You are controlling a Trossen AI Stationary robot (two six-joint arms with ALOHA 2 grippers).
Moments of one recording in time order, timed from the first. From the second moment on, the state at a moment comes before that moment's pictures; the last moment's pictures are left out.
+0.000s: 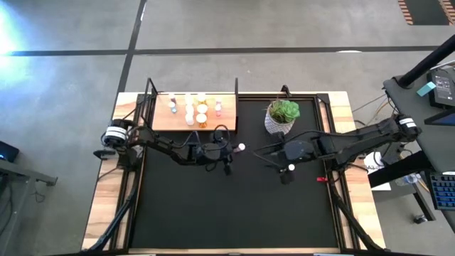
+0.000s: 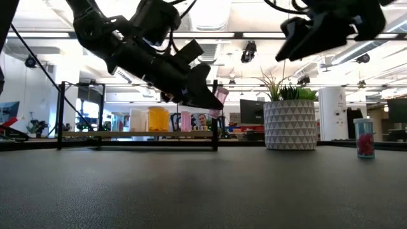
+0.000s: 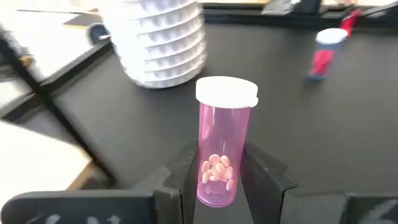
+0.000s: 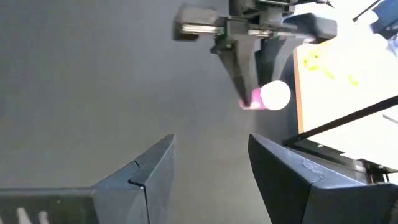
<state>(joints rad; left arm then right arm) -0.05 1.79 0.84 0.56 -0.42 -0.10 0.19 1.13 0.78 -0.35 0.18 -0.26</state>
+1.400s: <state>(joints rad) 0.01 2.06 0.61 1.38 -1.03 -0.24 0.19 0.76 0.22 0.14 0.22 -0.17</state>
